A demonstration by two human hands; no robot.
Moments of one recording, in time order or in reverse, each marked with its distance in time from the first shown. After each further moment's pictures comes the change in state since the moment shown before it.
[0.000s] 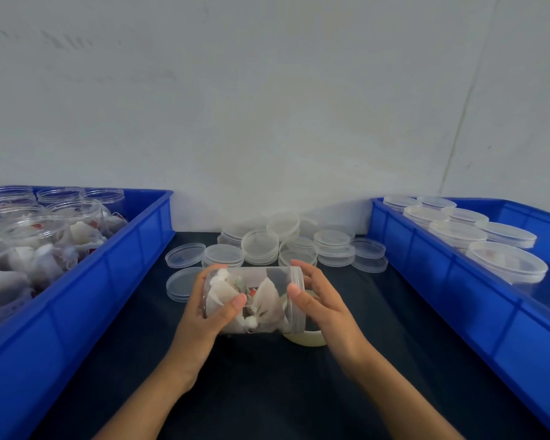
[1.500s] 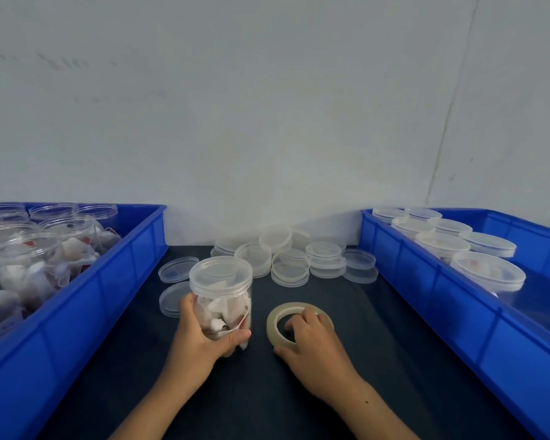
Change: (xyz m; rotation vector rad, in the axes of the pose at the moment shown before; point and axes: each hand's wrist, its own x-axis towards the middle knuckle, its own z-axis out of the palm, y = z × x) left_hand 0.003 -0.016 -0.003 0.445 0.131 0.004; right_hand 0.000 0.029 0.005 -1.075 0.034 0.052
